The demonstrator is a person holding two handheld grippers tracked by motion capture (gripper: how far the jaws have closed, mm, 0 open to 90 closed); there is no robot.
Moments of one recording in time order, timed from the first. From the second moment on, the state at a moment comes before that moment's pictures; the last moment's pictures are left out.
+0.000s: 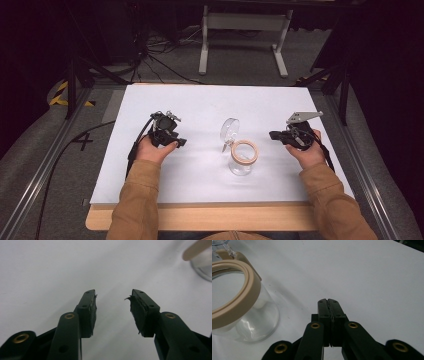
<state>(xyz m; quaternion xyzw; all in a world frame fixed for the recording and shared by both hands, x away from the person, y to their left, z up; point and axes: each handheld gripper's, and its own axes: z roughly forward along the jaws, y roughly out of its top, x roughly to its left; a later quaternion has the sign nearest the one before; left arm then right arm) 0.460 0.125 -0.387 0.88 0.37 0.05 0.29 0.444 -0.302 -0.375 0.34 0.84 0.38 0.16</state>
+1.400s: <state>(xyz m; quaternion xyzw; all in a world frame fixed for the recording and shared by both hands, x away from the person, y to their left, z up) 0.437 0.108 -0.352 0.88 0.32 0.06 0.35 0.439 -0.250 -0.411 0.27 0.90 0.33 0.07</state>
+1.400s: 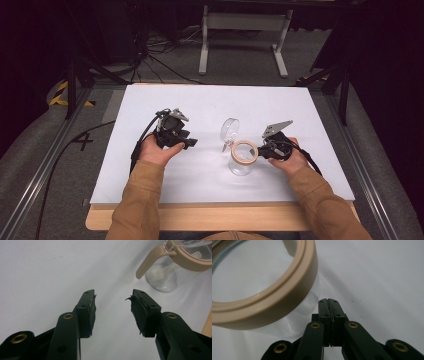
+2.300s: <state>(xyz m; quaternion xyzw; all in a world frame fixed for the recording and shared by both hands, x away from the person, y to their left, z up) 0.453 0.090 -0.352 0.88 0.30 0.02 0.36 0.400 -0.229 -0.414 0.21 0.93 0.31 0.04</state>
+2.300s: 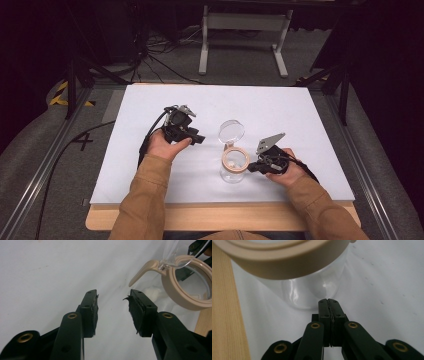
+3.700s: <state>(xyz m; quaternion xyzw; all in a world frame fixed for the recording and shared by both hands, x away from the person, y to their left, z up) 0.451 0.078 -0.350 0.82 0.30 0.04 0.49 0.364 -0.209 -0.350 0.19 0.87 0.45 0.07</state>
